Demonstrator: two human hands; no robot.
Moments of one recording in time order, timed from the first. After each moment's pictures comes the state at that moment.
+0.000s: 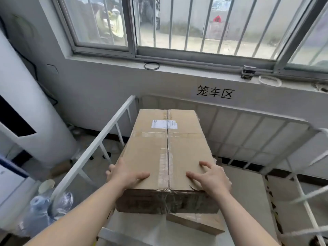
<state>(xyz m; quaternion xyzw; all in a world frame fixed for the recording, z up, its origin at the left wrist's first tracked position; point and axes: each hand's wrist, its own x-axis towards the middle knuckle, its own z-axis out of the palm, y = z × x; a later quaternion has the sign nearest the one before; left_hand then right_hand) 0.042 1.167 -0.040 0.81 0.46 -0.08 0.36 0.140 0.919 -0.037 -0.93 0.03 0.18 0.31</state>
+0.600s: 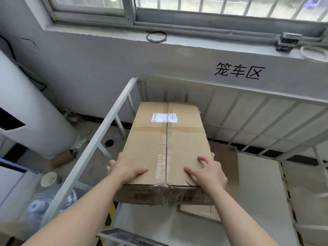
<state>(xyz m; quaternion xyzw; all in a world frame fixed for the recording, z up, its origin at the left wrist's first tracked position) 0.126 1.277 -0.136 0.81 0.46 -0.16 0.33 0.214 1.025 -0.128 -0.93 0.08 0.21 0.28</state>
